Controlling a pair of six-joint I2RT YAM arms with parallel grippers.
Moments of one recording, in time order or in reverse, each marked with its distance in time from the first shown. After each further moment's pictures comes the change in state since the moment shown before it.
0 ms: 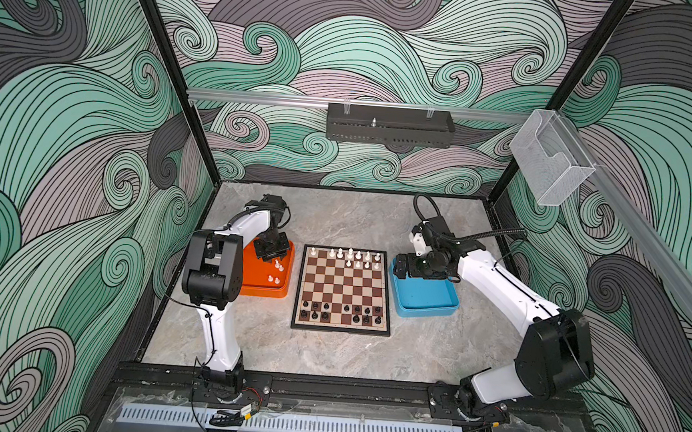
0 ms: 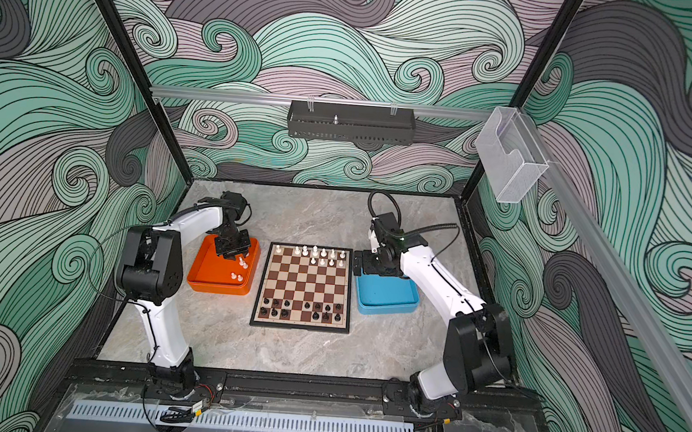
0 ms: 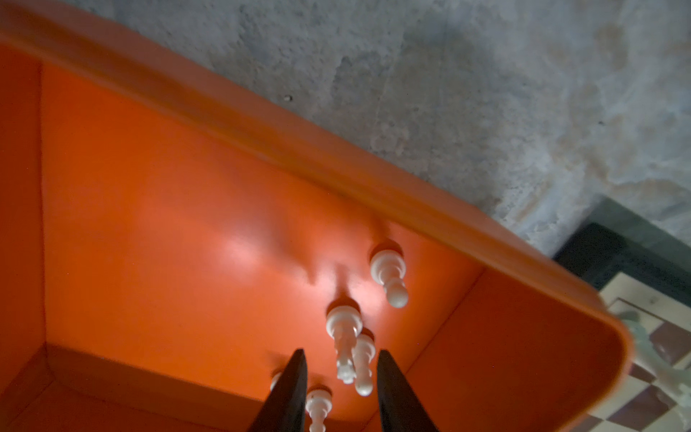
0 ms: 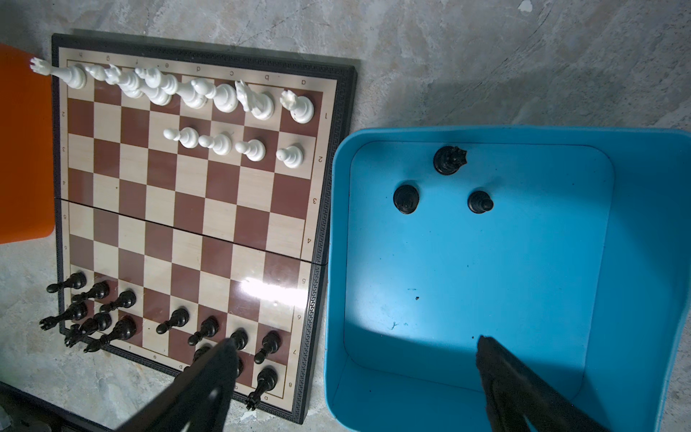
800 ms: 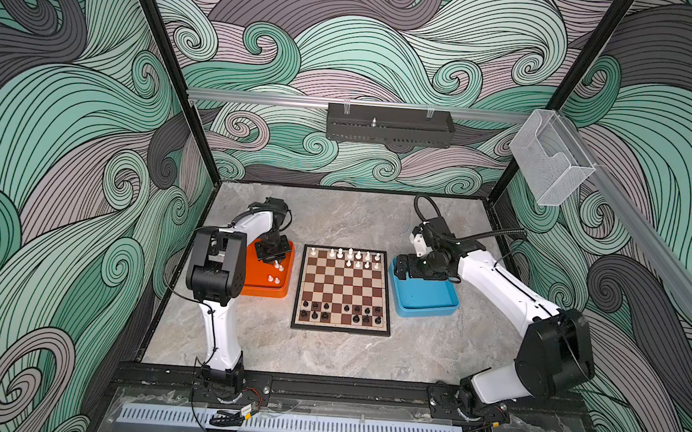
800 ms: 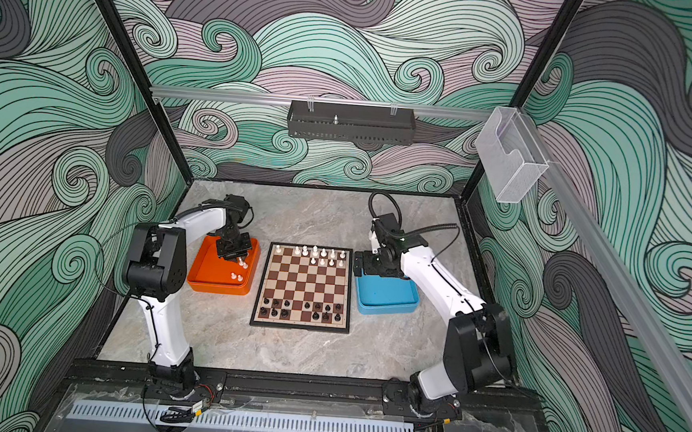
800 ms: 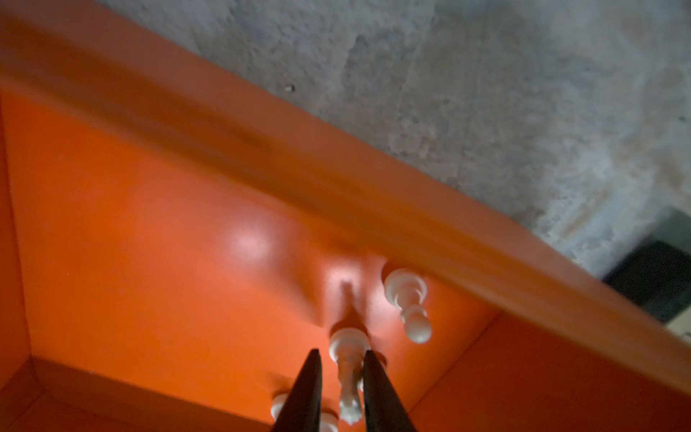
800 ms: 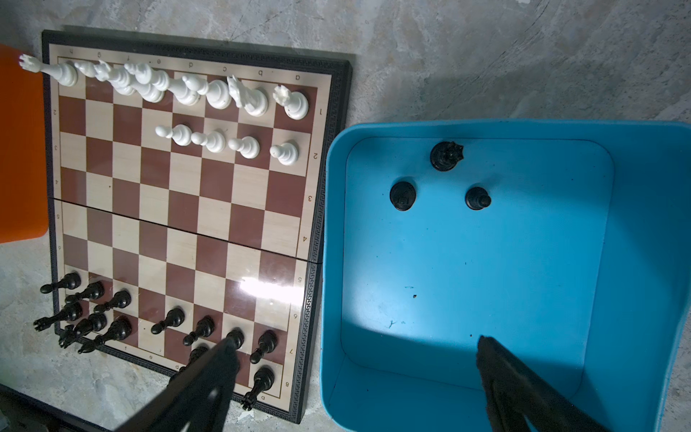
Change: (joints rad) left arm -0.004 0.044 0.000 0.004 -0.022 -0.003; right arm -0.005 0.000 -0.009 0.001 0.000 0.000
